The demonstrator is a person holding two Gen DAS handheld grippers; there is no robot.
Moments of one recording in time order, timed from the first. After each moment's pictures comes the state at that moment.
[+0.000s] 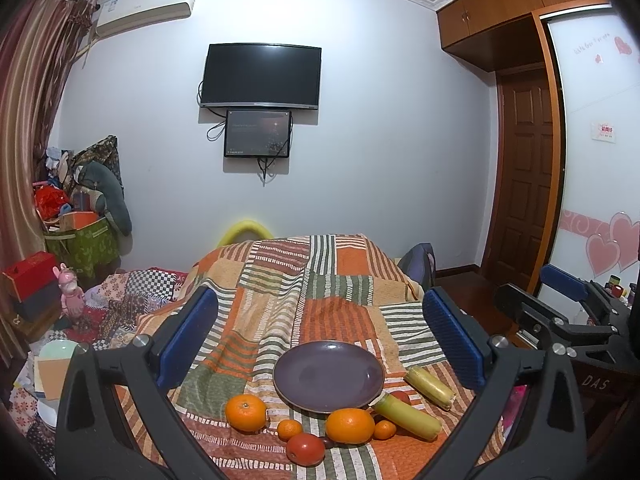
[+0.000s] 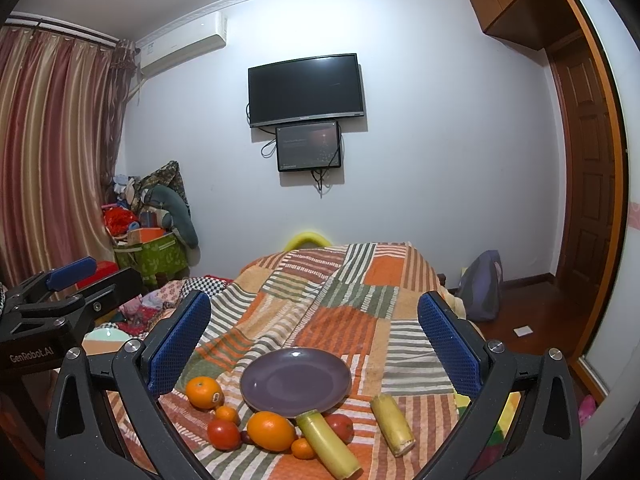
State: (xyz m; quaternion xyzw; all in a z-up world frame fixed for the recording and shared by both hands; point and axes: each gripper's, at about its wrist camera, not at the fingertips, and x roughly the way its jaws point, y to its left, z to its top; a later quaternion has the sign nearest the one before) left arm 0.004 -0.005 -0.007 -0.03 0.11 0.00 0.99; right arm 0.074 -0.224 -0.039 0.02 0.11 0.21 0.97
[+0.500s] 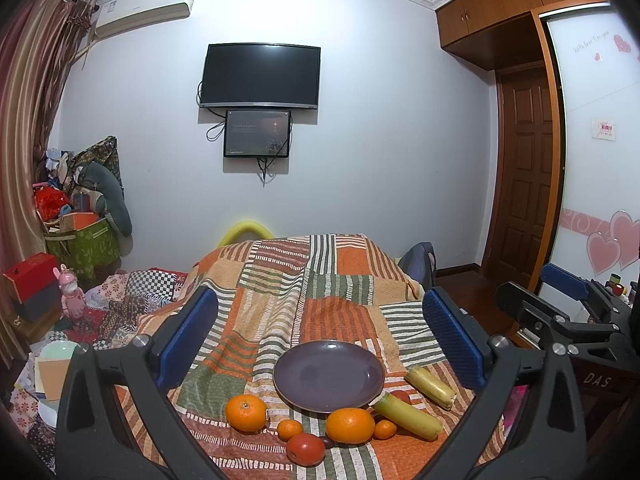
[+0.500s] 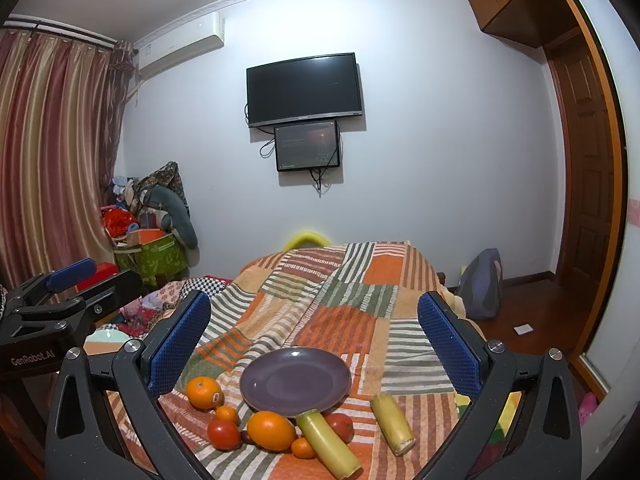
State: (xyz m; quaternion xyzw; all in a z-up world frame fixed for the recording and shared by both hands) left arm 0.004 -0.005 -0.006 -0.03 0.11 0.00 0.99; right arm 0.074 -0.225 -0.039 0.02 0.11 0.20 0.97
